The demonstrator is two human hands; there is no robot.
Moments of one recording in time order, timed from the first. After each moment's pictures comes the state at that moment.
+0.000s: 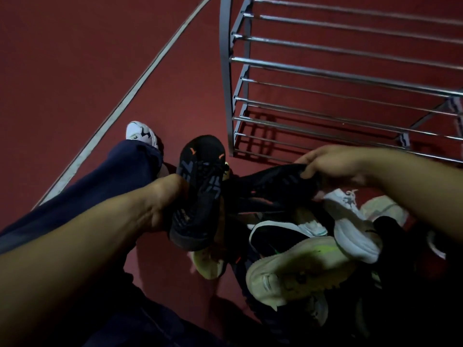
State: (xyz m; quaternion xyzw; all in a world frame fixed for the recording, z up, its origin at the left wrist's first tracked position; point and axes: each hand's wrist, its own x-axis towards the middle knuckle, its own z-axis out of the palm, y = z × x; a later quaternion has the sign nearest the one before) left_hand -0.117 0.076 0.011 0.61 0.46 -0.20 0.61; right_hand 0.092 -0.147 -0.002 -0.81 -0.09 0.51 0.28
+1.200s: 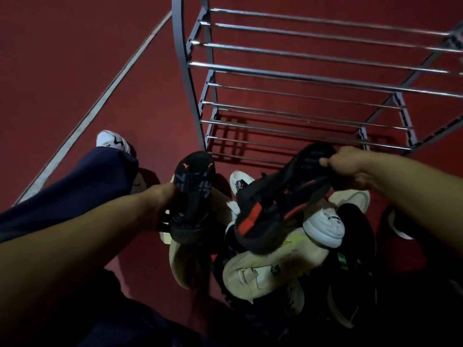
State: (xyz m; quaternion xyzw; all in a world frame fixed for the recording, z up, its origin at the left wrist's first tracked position) left_hand -0.096 0.060 -0.039 0.61 0.51 -0.21 0.57; right_hand 0.103 -0.230 -0.006 -0.87 0.12 0.33 0.33
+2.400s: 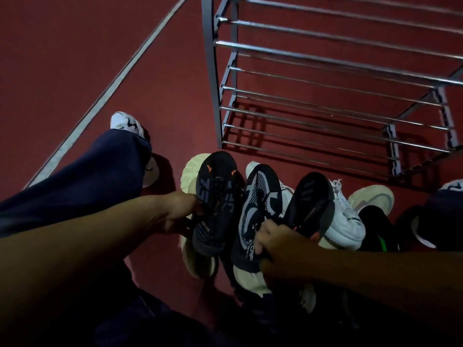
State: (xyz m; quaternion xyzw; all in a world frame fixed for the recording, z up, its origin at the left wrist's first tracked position) left_hand -0.124 0.043 -0.063 0.61 0.42 -0.34 0.58; right_hand -0.079 -0.200 -0.073 -0.82 -0.40 0.41 0.04
